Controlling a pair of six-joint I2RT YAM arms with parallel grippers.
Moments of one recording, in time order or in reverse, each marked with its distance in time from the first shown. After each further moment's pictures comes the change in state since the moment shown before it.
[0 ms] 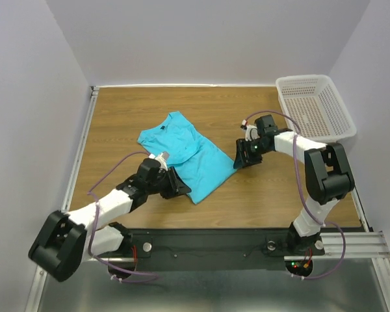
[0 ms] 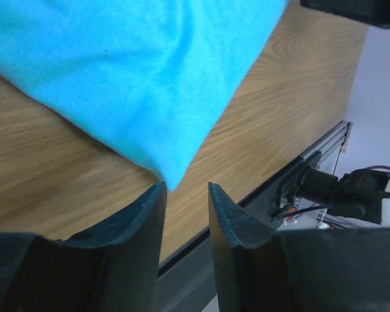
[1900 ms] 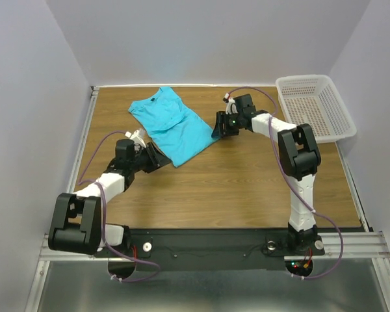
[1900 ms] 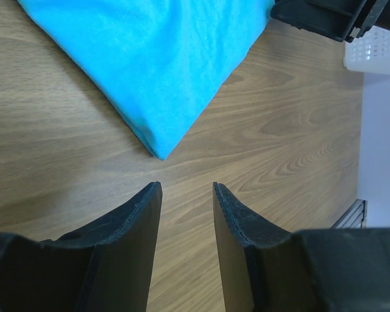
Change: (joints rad) left arm 0.426 0.144 0.124 0.143 0.124 0.293; right arm 0.081 0.396 0.503 0.217 0.061 0.137
